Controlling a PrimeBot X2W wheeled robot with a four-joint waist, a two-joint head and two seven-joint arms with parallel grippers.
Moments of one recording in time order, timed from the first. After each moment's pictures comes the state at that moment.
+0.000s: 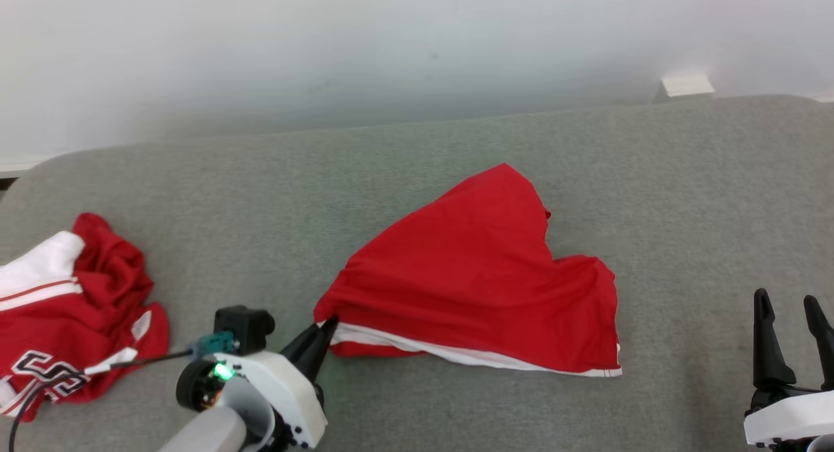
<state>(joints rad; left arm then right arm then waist) -0.49 0.37 -0.75 0.50 -0.79 0.01 -0.12 -0.14 -0.13 -0.11 0.24 0.41 0.13 -0.13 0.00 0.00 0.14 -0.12</state>
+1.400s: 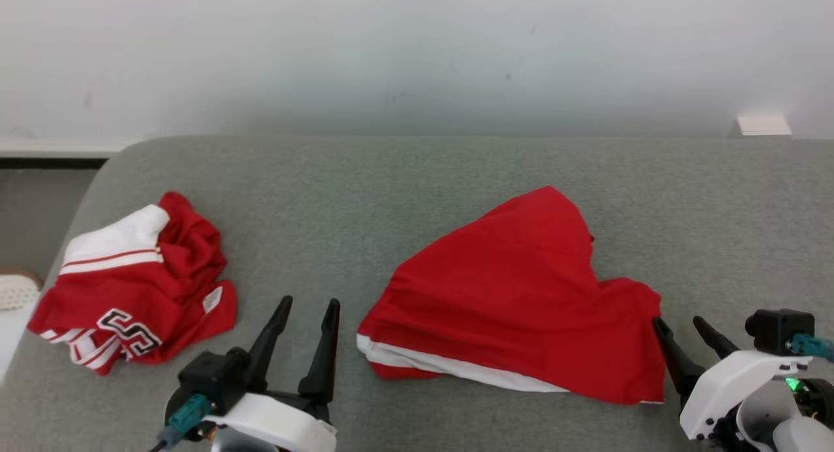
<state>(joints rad) -0.19 0.19 -0.36 0.18 -0.43 0.02 -0.26 -0.28 -0.21 0.16 0.43 0.53 0.13 0.16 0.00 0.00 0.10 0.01</state>
